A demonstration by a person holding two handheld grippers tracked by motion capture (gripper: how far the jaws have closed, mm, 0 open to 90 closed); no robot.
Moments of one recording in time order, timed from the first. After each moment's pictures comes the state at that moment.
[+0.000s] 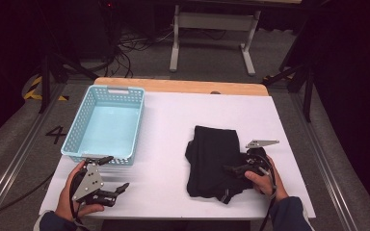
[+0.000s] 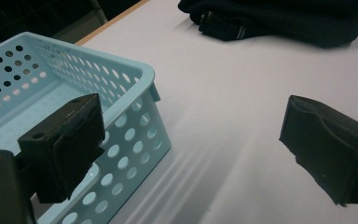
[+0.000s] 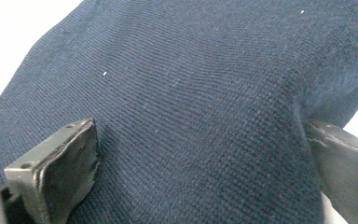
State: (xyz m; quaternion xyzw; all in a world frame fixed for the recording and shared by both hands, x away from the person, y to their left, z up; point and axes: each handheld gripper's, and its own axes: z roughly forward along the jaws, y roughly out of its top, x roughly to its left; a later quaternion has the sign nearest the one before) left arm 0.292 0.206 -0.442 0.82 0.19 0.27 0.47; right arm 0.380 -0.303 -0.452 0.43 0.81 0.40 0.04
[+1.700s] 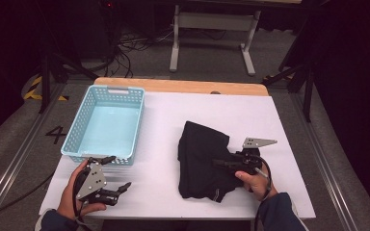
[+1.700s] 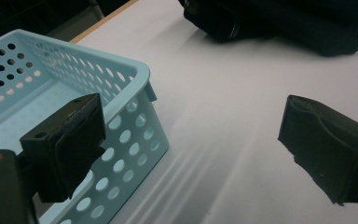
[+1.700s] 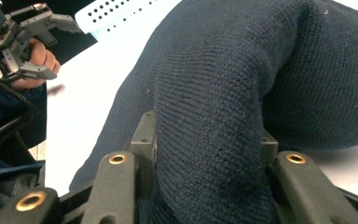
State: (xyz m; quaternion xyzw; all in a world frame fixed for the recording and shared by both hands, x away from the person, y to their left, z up) left arm 0.296 0.201 -0.443 0.82 0.18 0.26 0.46; right arm 0.372 -0.275 -0.433 0.33 0.78 0.53 0.00
